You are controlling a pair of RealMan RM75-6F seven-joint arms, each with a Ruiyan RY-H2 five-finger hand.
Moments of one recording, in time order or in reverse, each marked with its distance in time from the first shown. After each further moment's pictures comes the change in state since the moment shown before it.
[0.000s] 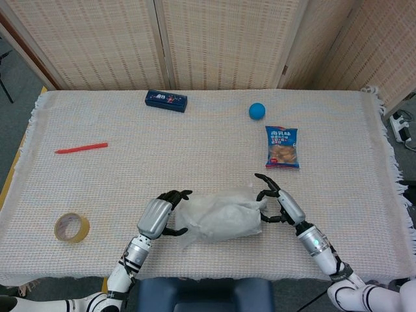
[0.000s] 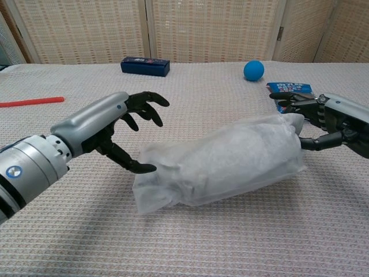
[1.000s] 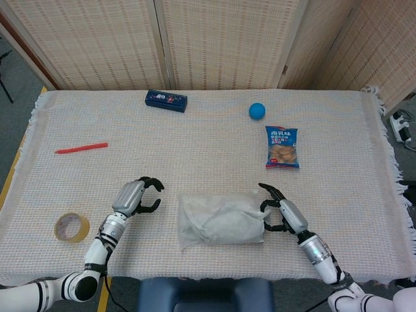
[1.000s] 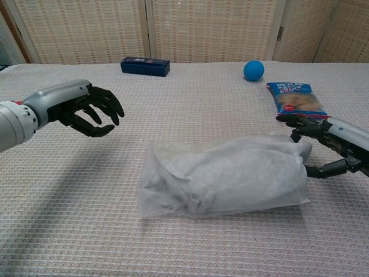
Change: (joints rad) left arm -0.056 0.239 -0.111 -0.034 -0.285 -0.217 -0.099; right arm -0.062 -0.076 -0.031 0.090 -0.009 0.025 -0.125
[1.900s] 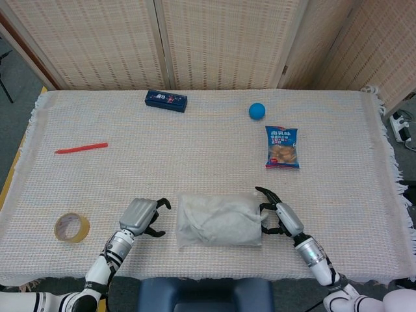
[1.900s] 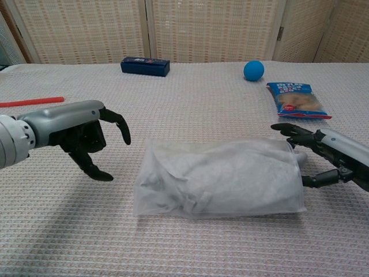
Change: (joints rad) left arm -0.051 0.039 0.133 -0.258 -0.124 0.134 0.387; right arm -0.009 -0.068 -0.009 0.096 -0.013 -0.008 0.054
